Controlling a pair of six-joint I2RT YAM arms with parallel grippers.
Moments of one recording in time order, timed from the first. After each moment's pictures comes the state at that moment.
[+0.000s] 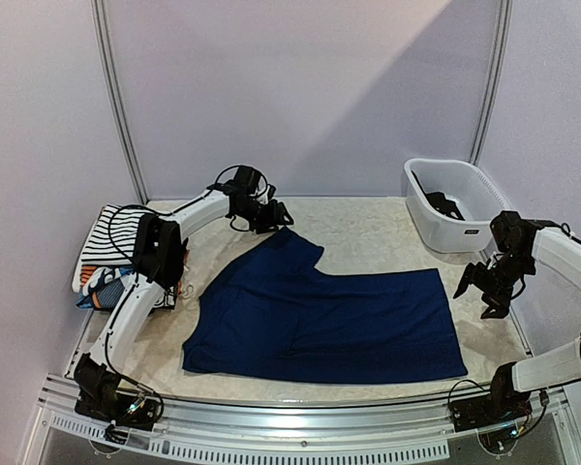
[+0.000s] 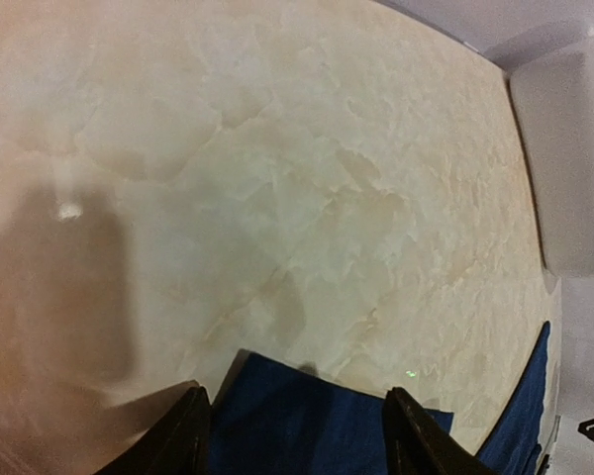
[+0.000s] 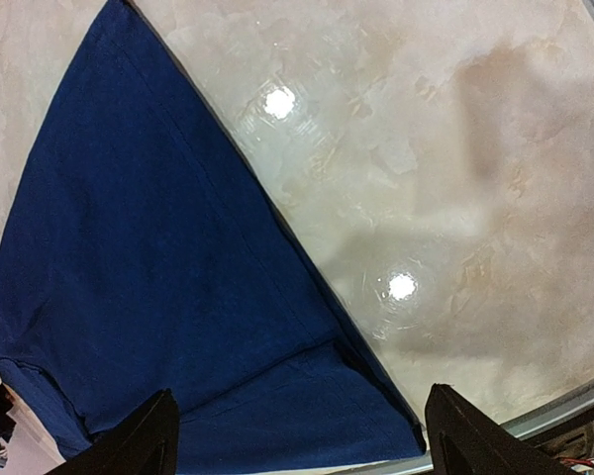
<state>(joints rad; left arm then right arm) -0.43 2.80 2.56 -0.62 0.42 -0.50 -0.03 1.25 0.87 -1.03 -0.18 0.64</state>
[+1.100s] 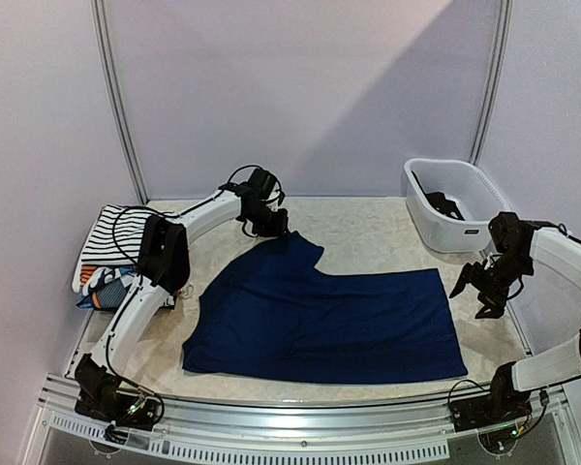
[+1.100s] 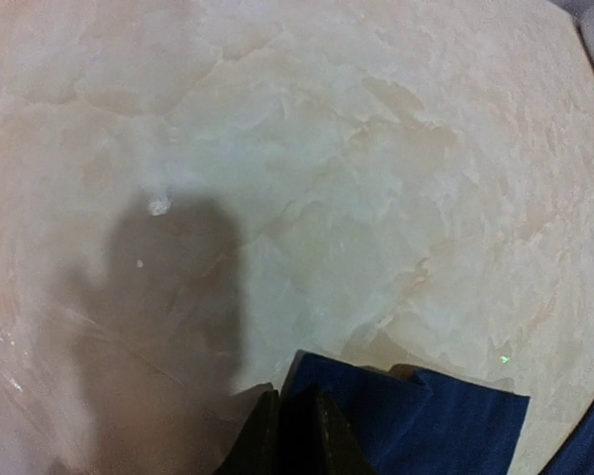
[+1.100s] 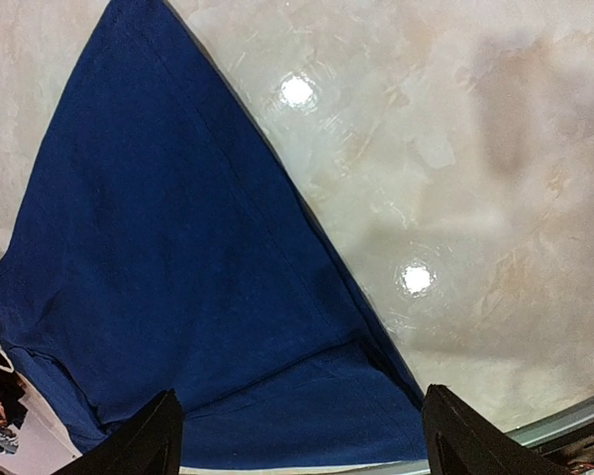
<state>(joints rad) -0.51 2.79 2.57 -0.74 0.19 -0.37 -0.03 1.27 0.87 -1.00 -0.24 0.64</state>
